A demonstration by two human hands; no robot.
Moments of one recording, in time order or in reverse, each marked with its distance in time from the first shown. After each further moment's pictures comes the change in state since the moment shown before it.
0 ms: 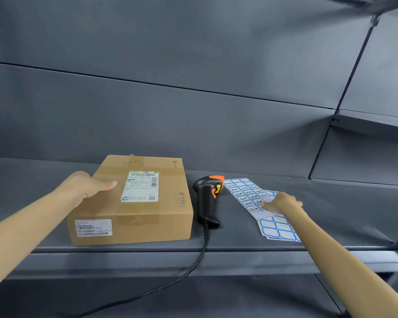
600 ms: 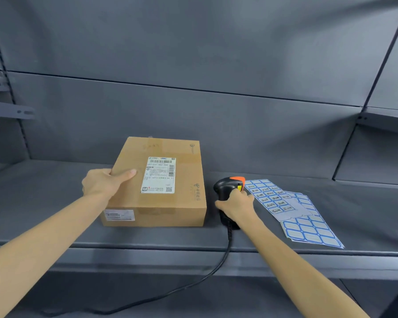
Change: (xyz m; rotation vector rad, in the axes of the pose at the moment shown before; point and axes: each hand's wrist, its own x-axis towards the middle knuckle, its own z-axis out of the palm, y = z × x) left_hand 0.018 -0.019 0.000 -0.307 0.247 0.144; right_hand -0.104 -0.126 0.055 0.301 0.066 -0.427
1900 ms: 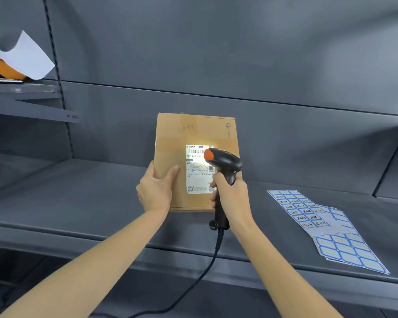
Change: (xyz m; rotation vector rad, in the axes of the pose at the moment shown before) left_hand -0.041 0.008 0.038 -0.272 0.246 0.240; right_hand -0.073 -0.097 -0.022 1.066 -0.087 -0.167
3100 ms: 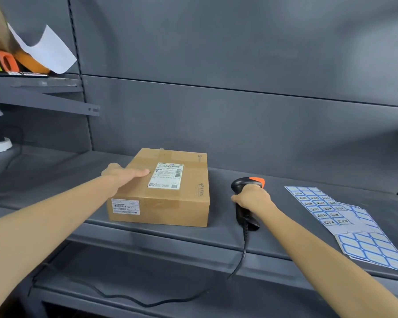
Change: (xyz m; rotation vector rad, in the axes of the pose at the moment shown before) left_hand 0.101 -0.026 -0.111 0.438 -0.332 -0.480; right_hand 0.080 0.059 -0.003 -1.273 -0.044 0.276
